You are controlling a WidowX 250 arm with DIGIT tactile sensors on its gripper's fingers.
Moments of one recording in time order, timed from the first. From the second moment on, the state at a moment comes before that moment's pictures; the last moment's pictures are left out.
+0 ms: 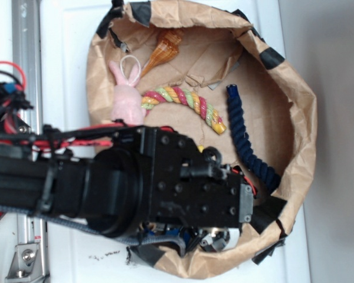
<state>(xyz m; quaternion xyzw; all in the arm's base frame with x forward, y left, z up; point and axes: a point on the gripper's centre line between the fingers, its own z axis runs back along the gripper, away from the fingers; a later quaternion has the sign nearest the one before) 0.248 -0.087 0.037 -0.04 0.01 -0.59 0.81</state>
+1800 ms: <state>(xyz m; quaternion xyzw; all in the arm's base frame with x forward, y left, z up) 0.274 -0.063 0.016 -0.05 0.03 -0.64 0.77</state>
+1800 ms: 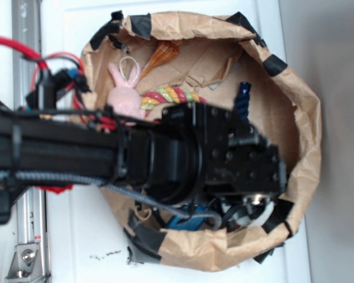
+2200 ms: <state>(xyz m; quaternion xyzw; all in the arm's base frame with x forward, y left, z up) 0.254 -0.049 0.028 -0.03 0.05 -0.53 0.85</state>
